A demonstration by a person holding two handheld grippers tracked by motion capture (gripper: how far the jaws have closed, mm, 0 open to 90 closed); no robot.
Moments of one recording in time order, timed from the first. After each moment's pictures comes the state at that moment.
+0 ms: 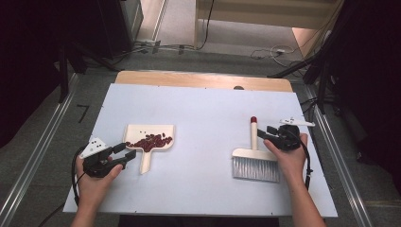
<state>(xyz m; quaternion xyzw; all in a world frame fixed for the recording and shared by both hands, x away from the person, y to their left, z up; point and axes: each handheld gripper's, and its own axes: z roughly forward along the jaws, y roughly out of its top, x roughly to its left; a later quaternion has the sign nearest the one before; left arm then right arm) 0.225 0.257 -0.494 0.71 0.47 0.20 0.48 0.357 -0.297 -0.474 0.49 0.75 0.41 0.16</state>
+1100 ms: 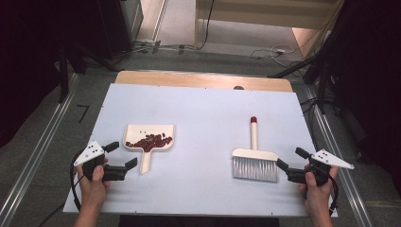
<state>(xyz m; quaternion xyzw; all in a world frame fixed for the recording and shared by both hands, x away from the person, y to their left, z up) 0.220 0.265 -0.507 0.70 0.43 0.20 0.53 0.269 -0.370 -0.495 0.43 0.72 0.50 0.19</state>
